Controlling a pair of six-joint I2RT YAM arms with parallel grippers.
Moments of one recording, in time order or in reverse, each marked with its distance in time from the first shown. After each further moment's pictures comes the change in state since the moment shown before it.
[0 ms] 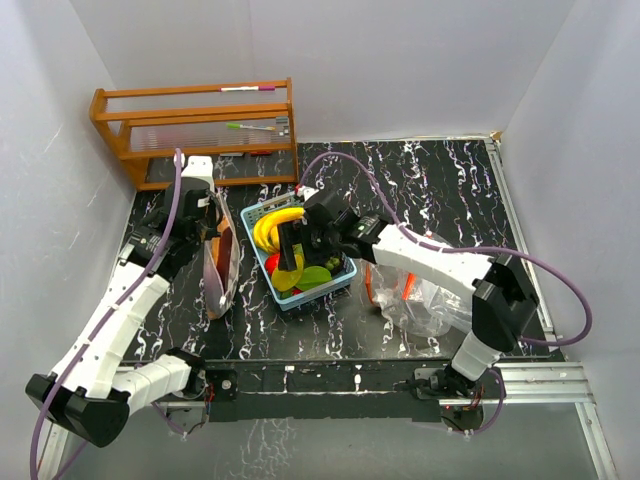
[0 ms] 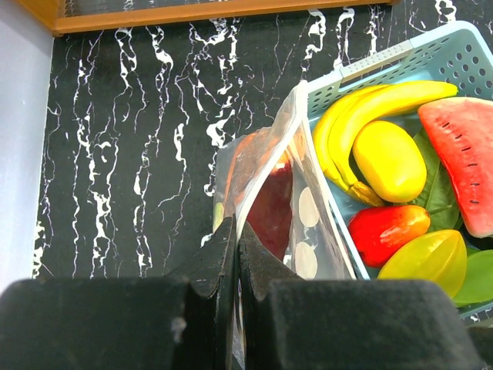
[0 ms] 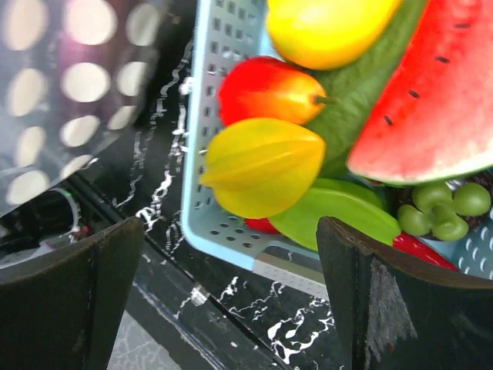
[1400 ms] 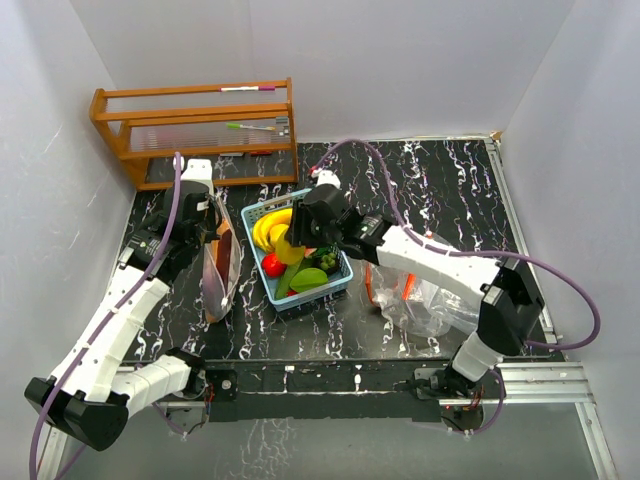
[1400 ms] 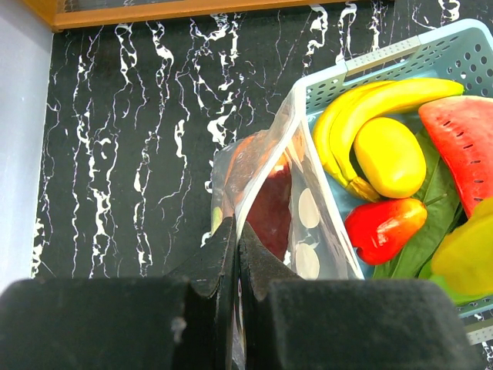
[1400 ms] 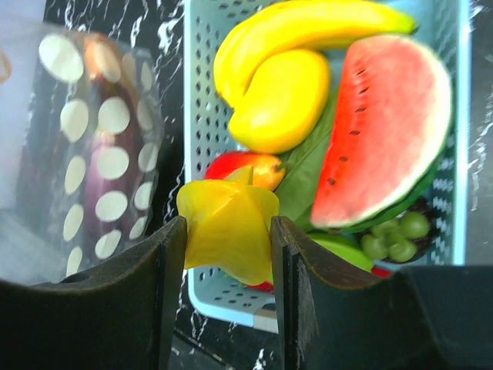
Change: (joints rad) left arm 0.000 -0.018 -0.026 0.007 -0.003 0.000; right arm 0.033 -0.024 -0.006 0.099 0.298 0.201
